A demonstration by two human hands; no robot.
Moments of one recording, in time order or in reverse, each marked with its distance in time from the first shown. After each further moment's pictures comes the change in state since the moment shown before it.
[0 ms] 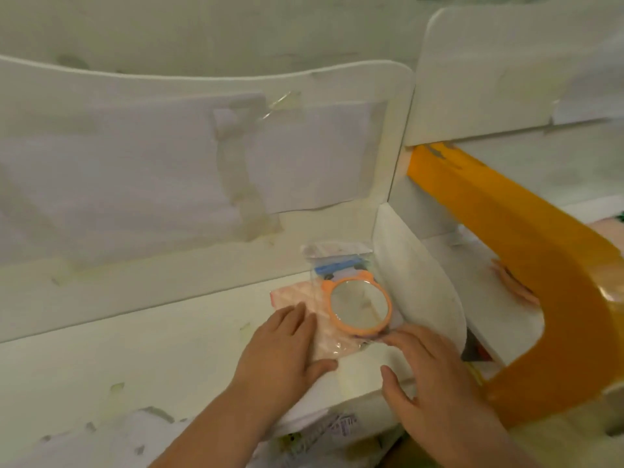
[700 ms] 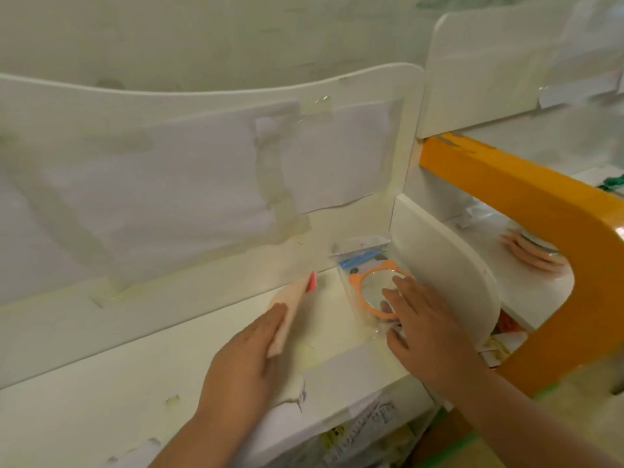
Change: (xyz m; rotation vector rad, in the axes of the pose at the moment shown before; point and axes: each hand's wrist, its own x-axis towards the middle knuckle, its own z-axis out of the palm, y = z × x) left_hand -0.070 -0.081 -0.043 -0.403 0.290 -0.104; right_hand 0.045 -0.015 0.059 -0.367 0.134 0.018
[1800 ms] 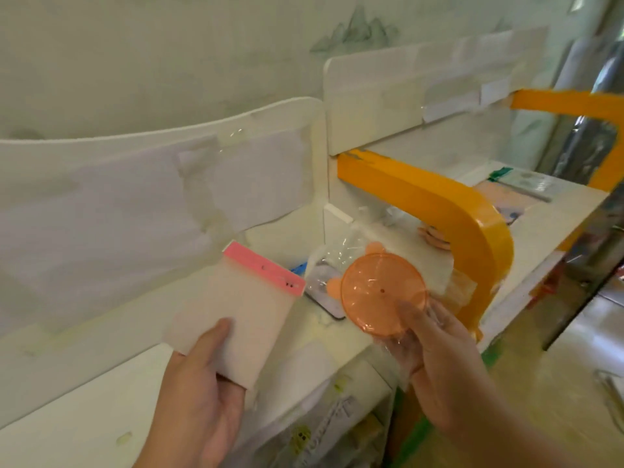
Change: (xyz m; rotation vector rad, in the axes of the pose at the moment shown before) left_hand -0.009 0.094 -0.039 -1.663 0.216 -0.560; right_hand -0.084 -0.041 -0.113 2.040 0.396 0.765
